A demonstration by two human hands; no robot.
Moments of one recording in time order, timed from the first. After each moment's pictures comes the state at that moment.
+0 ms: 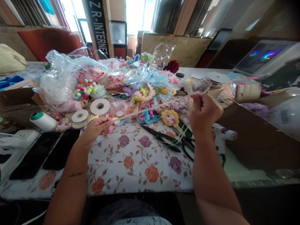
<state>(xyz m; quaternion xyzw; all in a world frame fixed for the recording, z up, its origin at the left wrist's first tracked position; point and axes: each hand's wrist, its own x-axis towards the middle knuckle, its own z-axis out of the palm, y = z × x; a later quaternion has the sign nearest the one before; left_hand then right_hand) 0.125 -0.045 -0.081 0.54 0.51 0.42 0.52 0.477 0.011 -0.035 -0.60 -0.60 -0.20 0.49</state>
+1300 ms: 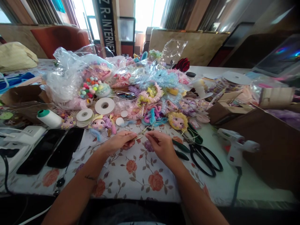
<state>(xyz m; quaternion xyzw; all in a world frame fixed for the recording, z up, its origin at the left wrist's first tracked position) 0.183 -0.048 -0.109 0.50 0.42 0.28 0.70 0.385 -0.042 -0.117 -0.42 -0.78 0.19 0.41</state>
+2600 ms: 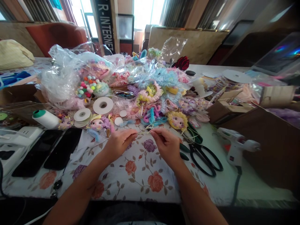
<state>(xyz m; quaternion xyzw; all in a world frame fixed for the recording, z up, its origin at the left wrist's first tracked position) 0.187 -0.059 -0.108 0.77 0.47 0.37 0.22 0.391 -0.046 -0.108 -0.46 -0.73 0.18 0.48</state>
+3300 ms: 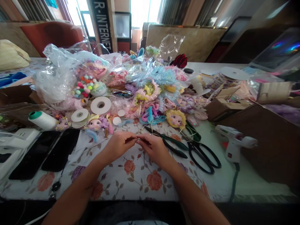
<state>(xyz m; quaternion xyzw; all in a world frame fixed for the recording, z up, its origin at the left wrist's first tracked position) 0.193 -0.056 -0.111 0.76 0.49 0.29 0.31 0.377 -0.051 -0.121 -0.39 -0.79 0.30 0.36</state>
